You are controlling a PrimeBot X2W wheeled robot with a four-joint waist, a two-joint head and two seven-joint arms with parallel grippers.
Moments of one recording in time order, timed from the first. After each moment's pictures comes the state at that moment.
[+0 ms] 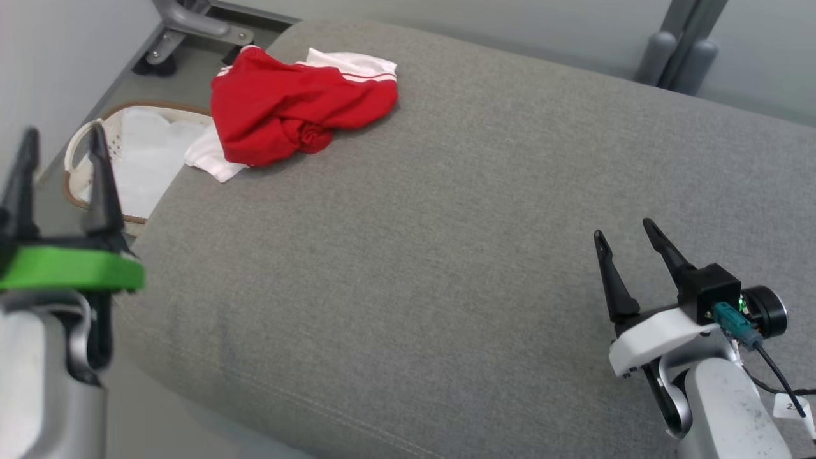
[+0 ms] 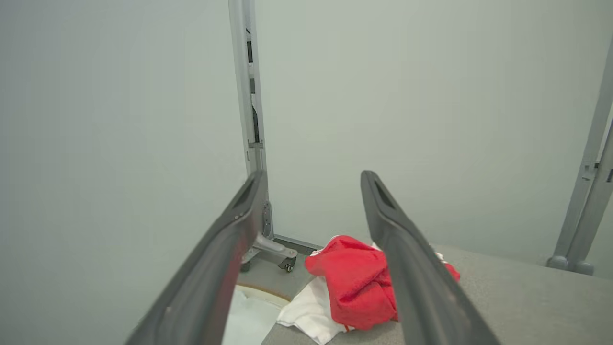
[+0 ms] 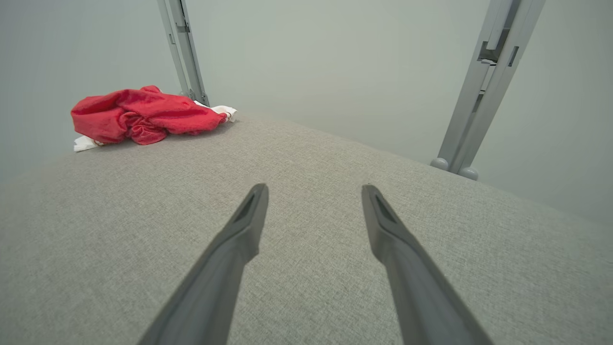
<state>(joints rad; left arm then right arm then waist) -0.37 0.26 0.02 0.19 -0.36 -0.12 -0.22 -0.23 -0.05 -0.01 0.26 0.01 0.13 -0.22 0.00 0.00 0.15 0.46</state>
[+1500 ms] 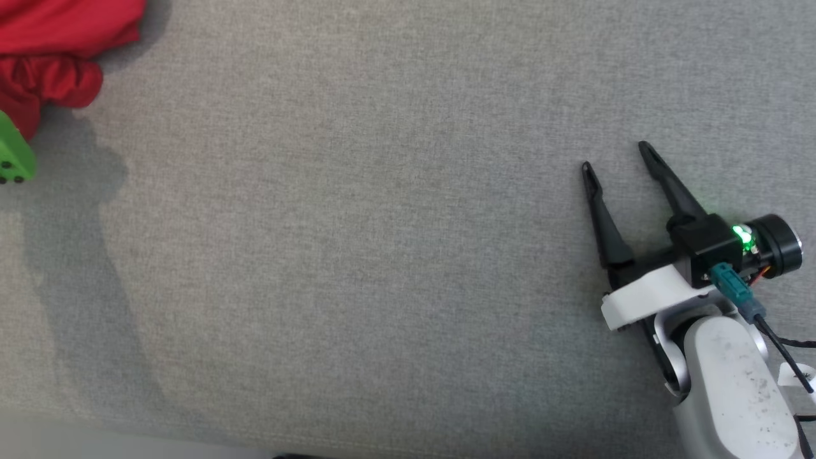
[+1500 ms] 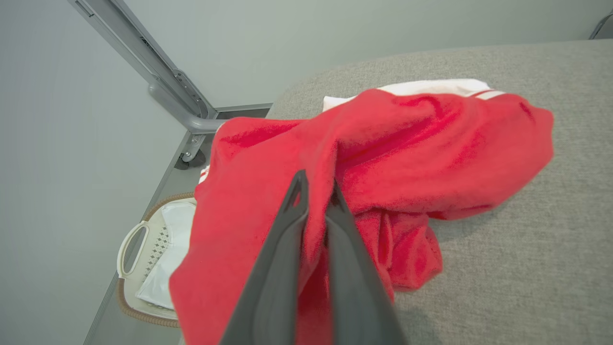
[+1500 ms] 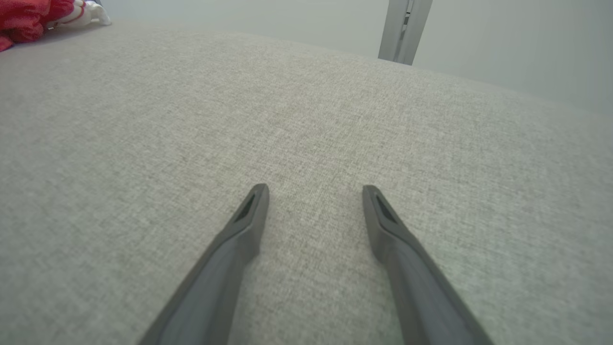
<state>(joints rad) -1.02 0.55 -0.46 0.94 -0.63 -0.13 -0.12 -0.29 -0.05 0.03 0.02 -0.11 0.13 -0.13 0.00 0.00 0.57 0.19</state>
